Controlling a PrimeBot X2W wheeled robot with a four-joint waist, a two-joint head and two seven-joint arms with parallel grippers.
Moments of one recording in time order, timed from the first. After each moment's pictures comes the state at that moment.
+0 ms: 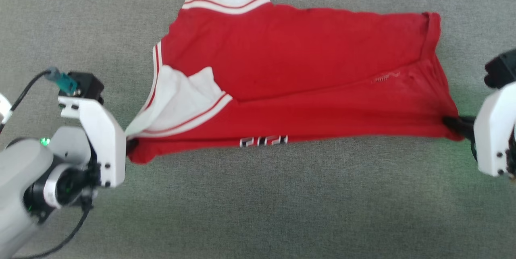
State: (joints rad) left arm -0.83 0.97 -1.08 0.02 -1.36 0.37 0.56; right arm -0.42 -0.57 0.11 -0.03 0.71 0.13 1.04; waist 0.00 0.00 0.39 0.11
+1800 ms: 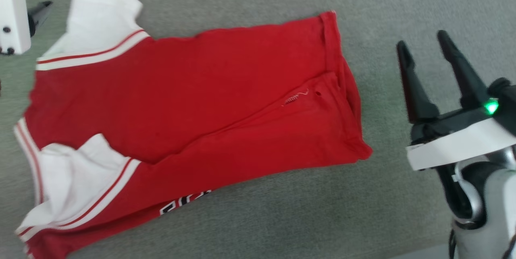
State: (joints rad) left arm -1.26 0.95 -1.00 0.37 -1.16 0.15 0.67; right arm -0.29 -0.15 0.05 -0.22 0.29 0.13 0.11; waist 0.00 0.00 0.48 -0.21
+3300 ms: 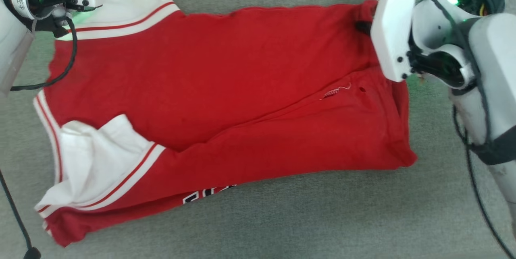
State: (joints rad) left arm -1.46 0.59 -1.05 0.77 -1.14 0.05 0.75; right arm -0.99 -0.34 0.47 0.31 0.60 0.13 0.96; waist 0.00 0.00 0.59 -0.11
